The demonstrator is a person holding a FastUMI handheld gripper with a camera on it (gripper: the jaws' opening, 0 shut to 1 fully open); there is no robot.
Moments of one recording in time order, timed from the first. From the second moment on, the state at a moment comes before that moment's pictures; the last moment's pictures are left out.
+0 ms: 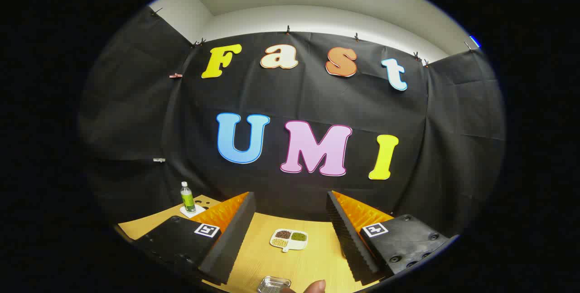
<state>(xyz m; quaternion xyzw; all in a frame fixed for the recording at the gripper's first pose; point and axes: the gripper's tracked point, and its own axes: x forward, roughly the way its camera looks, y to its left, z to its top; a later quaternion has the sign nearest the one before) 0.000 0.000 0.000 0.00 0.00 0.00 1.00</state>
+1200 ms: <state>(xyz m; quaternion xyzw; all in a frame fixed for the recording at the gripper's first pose) -0.018 -0.002 -0.002 -0.01 0.01 -0.02 1.00</state>
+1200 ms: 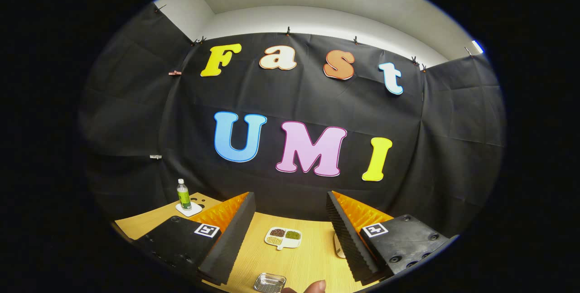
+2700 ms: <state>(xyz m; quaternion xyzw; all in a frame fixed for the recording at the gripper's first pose) -0.057 0.226 -0.210 0.11 0.39 0.08 0.91</state>
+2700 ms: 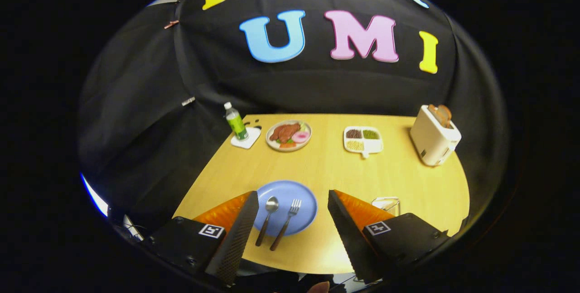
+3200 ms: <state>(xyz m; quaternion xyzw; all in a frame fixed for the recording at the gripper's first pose) -0.053 0.268 -0.338 0.10 0.51 0.07 0.85</state>
